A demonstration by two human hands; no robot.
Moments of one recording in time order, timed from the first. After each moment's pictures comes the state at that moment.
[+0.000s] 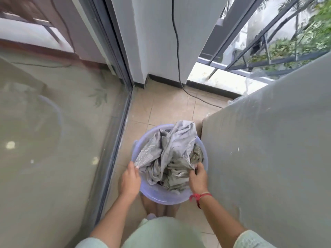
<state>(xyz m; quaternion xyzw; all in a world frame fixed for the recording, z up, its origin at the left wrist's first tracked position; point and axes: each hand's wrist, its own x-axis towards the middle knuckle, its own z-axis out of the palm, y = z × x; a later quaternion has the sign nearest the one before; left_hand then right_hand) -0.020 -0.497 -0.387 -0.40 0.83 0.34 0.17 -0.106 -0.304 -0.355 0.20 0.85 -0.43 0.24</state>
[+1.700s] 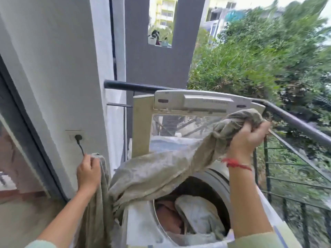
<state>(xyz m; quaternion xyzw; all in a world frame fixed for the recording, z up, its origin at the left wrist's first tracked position) -0.163 -0.271 0.060 -0.24 0.81 0.46 -0.27 -0.201 0.093 0.212 0.07 0.60 -0.63 -0.49</state>
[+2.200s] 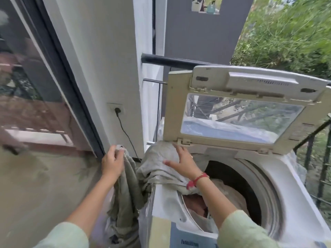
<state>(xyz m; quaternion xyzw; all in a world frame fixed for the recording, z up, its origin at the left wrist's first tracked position) -0.112 -0.281 0.041 -0.29 0.81 0.45 -0.23 -0.200 -0.053 0.049 -0.19 0.90 -0.35 0.18</state>
